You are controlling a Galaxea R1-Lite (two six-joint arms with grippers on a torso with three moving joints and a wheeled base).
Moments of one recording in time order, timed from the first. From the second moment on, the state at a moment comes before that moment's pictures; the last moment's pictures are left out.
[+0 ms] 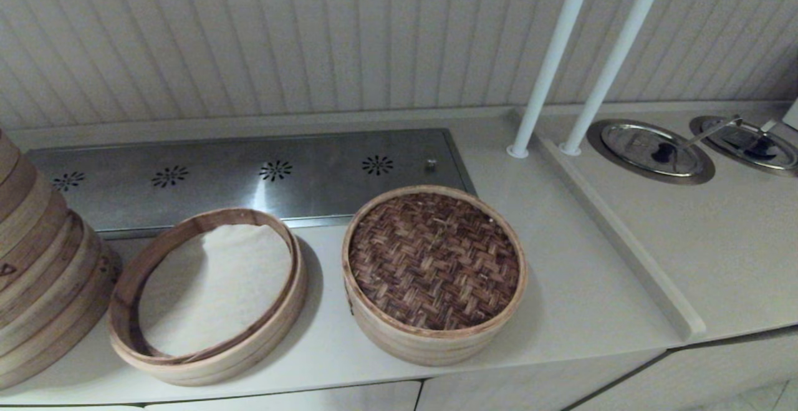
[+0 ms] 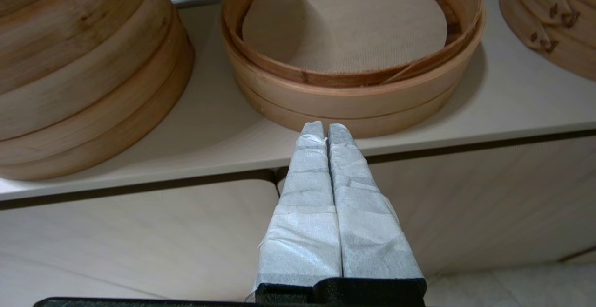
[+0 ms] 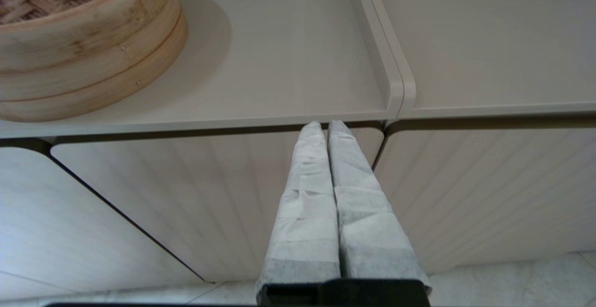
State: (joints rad) left arm 0.01 0.02 -0.04 0.10 -0.02 0.10; right arm 0.00 0.00 -0.04 0.10 0.01 0.00
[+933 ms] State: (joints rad) left arm 0.01 0.14 -0.15 0.11 -0.13 0.12; right arm 0.00 0.00 -0.04 0.10 0.01 0.00
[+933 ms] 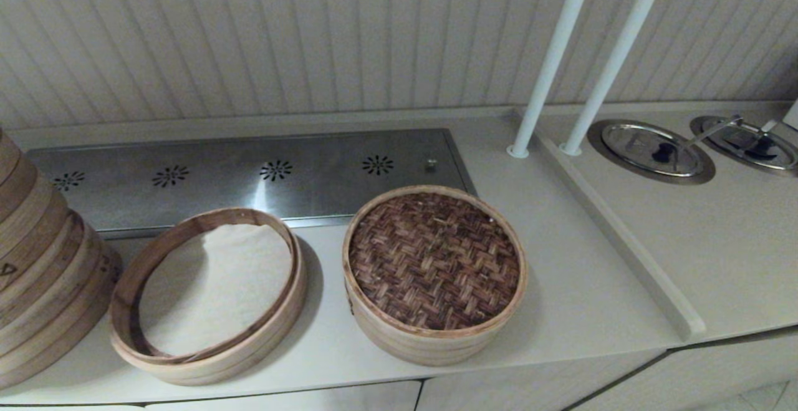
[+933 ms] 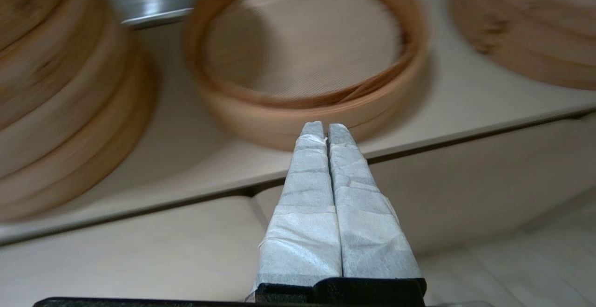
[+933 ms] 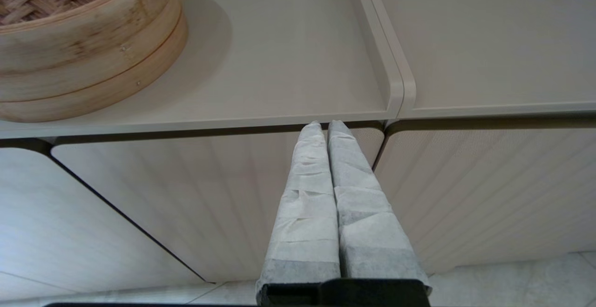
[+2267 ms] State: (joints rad) left arm -0.87 1.76 -0.98 -0.38 0.11 -0.19; right arm 0.00 0.00 -0.04 0.10 0.01 0.00
